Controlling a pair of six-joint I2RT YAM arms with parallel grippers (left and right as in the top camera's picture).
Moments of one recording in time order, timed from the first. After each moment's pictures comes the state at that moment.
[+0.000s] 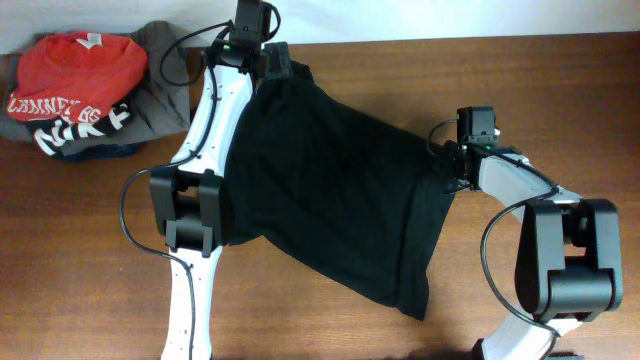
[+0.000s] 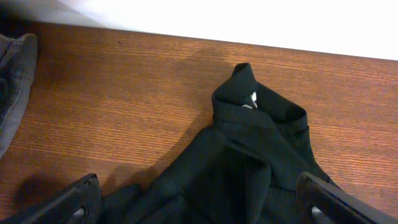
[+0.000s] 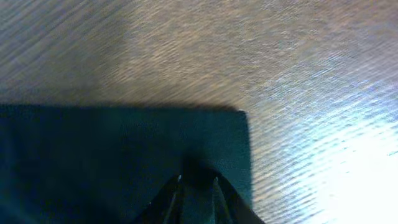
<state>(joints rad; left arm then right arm) -0.24 2.52 2.46 -0.86 -0.18 -0.29 -0.01 1.89 1.09 -0.33 0.07 0.51</state>
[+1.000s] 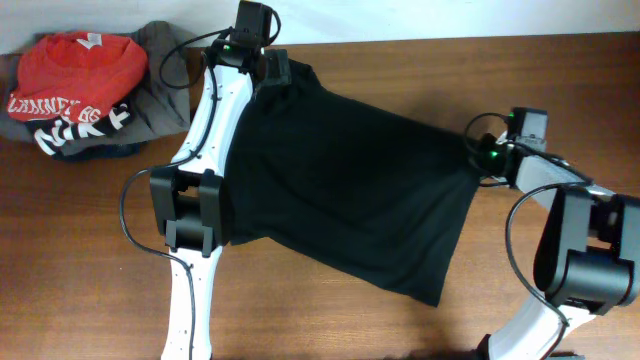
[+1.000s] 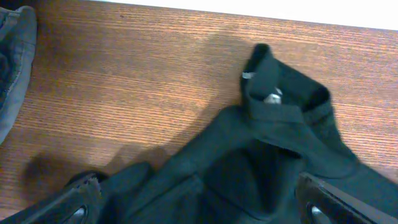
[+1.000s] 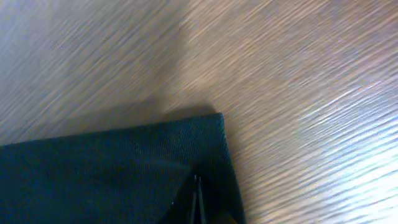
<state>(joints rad) -0.24 2.52 2.46 -0.93 -0.18 -0.29 -0.26 1.96 1.10 -0.15 -0.12 0.42</state>
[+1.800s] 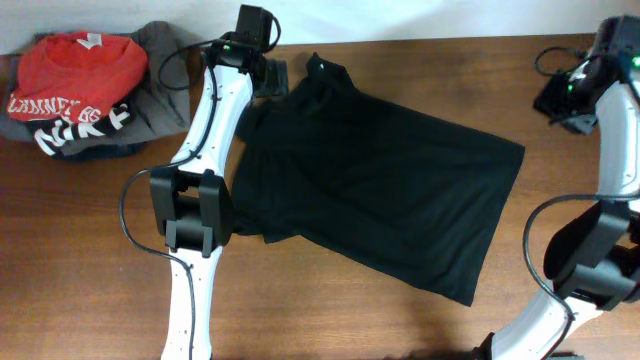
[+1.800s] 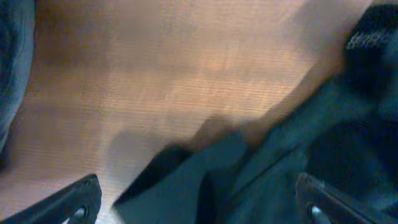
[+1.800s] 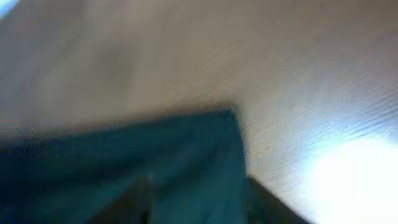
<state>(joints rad) -0.24 2.52 2.46 -1.05 -0.19 -0.25 -0.35 2.01 1.97 -1.19 -0.12 0.26</state>
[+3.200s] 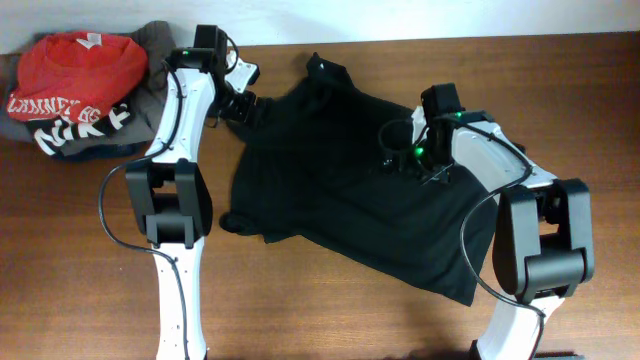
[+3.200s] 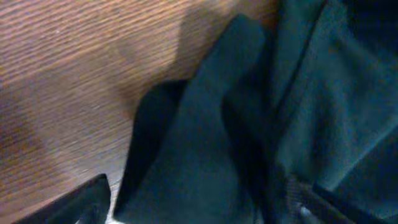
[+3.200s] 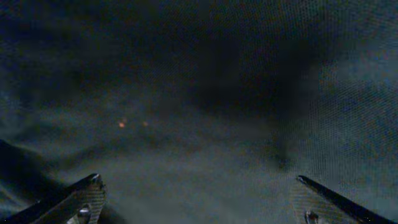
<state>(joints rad) -0.09 2.58 2.42 -1.19 0.20 0.28 0.12 2.00 1.38 -0.74 -0.28 0.24</state>
